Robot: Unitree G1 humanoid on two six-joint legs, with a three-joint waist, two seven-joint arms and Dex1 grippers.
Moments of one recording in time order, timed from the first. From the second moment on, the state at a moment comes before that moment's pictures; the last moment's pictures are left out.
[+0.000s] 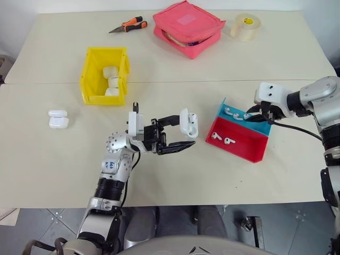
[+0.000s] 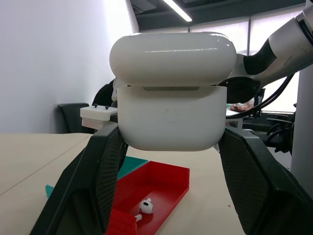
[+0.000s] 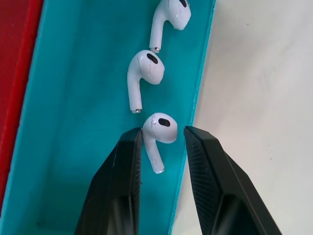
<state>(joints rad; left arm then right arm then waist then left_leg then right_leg) -0.41 0.13 -0.06 0.16 -0.53 -0.12 -1.26 -0.93 -0.87 0.31 0.75 -0.14 0.00 1.36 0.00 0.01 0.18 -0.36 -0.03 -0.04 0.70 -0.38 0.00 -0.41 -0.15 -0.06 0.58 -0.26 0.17</state>
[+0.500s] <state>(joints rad) -0.40 0.13 -0.06 0.16 -0.53 -0.13 -1.28 -0.92 -0.85 0.28 0.76 -0.14 -0.03 1.34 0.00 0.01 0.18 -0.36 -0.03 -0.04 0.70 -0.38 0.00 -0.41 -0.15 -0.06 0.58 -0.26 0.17</state>
